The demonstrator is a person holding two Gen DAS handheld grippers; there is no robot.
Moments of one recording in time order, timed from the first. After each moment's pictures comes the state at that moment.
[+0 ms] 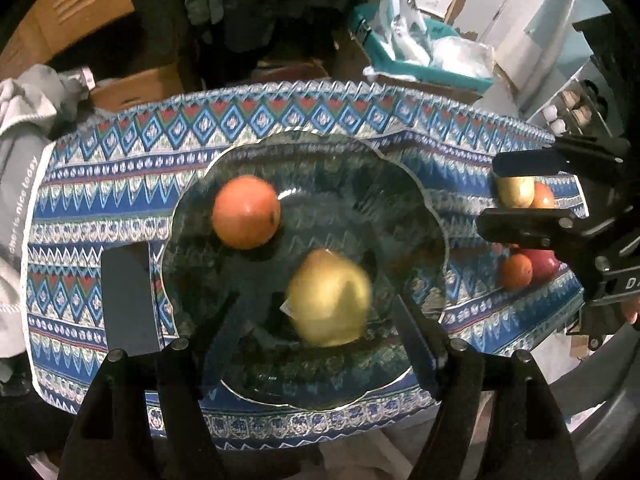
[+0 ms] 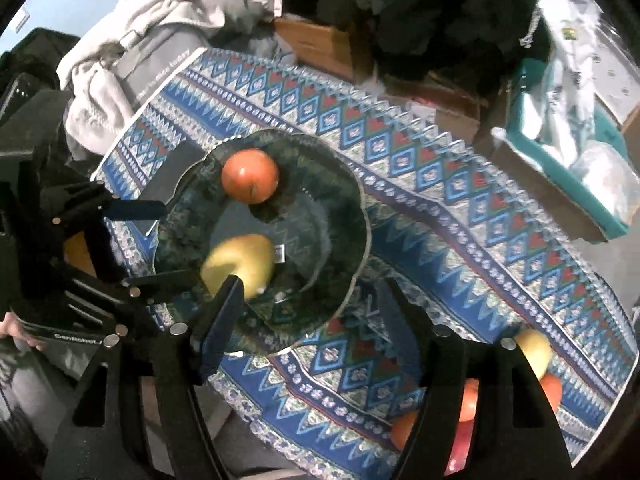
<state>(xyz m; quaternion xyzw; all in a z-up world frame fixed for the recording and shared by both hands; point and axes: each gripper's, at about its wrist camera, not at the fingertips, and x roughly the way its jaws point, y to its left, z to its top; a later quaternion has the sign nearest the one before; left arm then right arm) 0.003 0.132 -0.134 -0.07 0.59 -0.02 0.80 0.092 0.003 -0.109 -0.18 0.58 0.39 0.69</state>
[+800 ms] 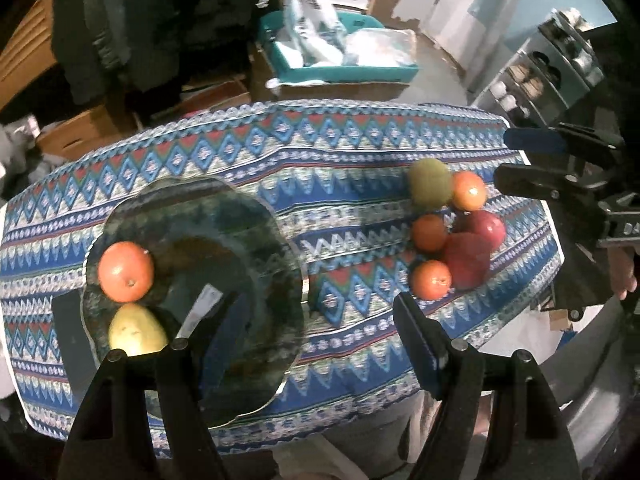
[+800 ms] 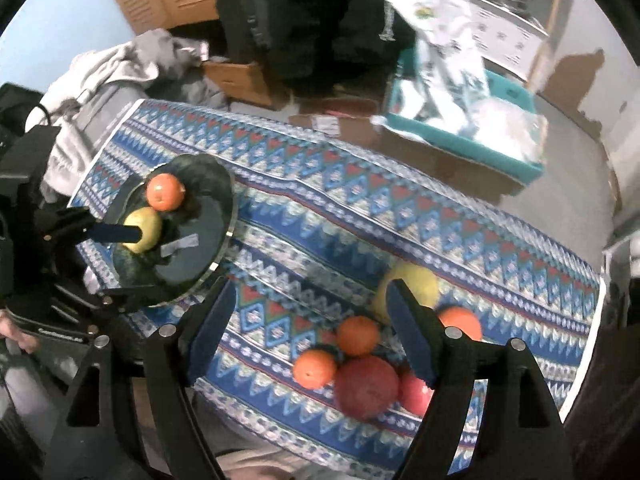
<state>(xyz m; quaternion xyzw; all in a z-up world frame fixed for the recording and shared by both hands) 0.030 0.030 -0.106 -0.05 0.59 -0.11 0.80 0.105 -0.134 -0.060 -0.14 0.56 0.30 0.76</state>
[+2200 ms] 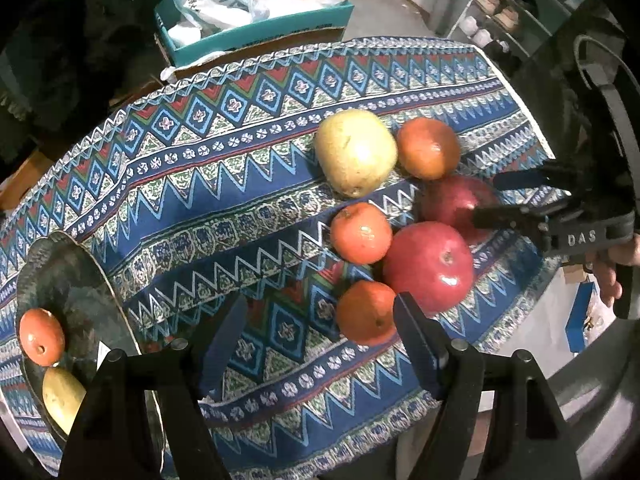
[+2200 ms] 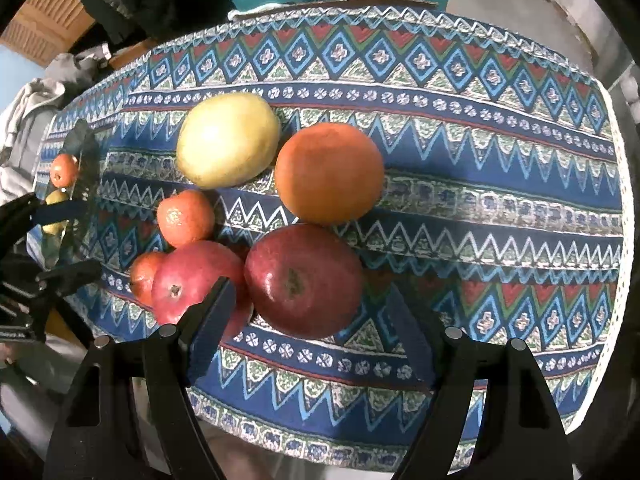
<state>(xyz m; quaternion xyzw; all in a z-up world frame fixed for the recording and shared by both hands) 0.074 -0.098 -0.176 0.03 0.62 -0.15 0.77 0.112 -0.299 -0.187 -0.04 0.67 0.19 0.72</state>
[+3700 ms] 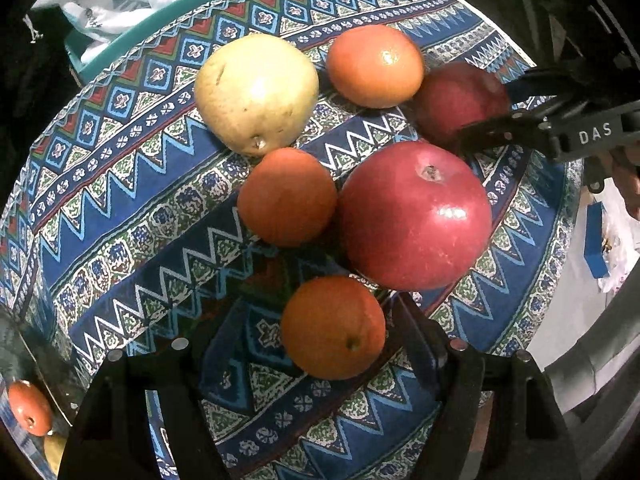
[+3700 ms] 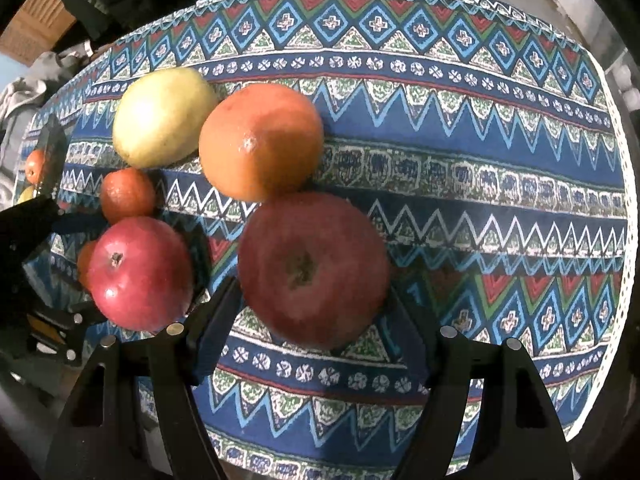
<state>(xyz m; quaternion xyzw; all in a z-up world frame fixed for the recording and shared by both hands) 0.069 -0.178 -0.241 0.13 0.62 -0.24 0.73 0.127 -0.352 -0.201 -0.04 0.68 0.17 0.71</state>
